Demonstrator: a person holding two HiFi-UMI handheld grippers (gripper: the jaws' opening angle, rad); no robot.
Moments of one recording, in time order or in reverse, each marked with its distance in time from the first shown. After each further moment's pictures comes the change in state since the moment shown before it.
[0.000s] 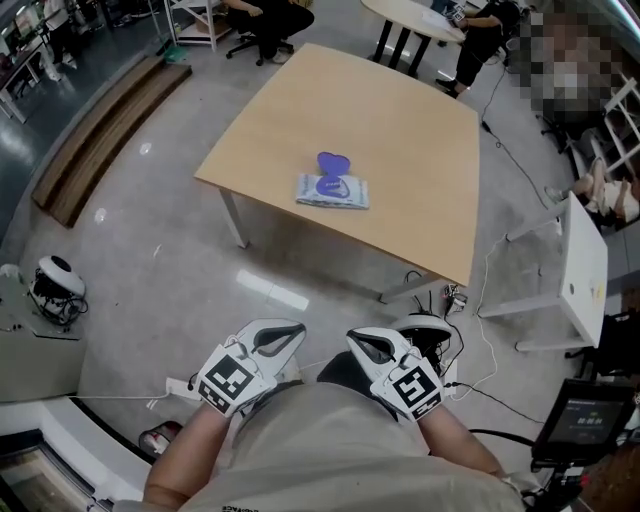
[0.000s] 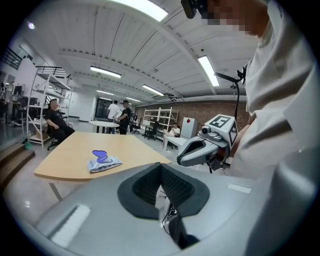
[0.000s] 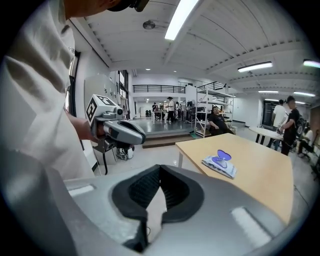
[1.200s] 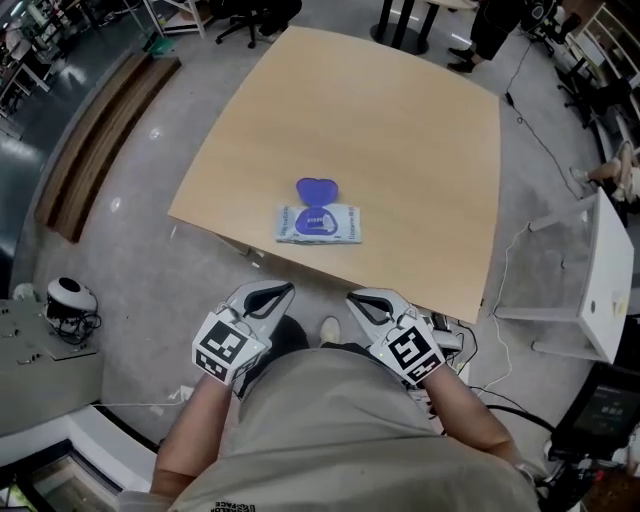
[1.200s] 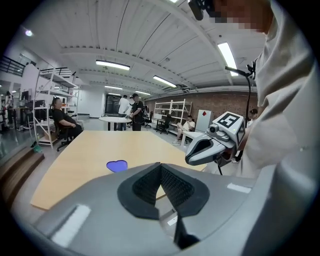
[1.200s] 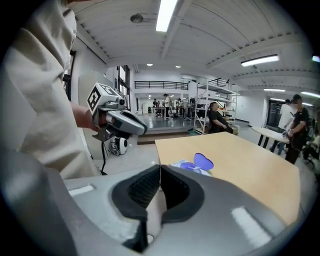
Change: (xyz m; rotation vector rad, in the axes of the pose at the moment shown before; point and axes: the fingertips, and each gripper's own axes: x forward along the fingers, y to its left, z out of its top) left arm 0.190 0.224 0.055 -0.011 0.089 0.124; right arm 0.112 -0.274 0.006 -0.045 0.036 0.039
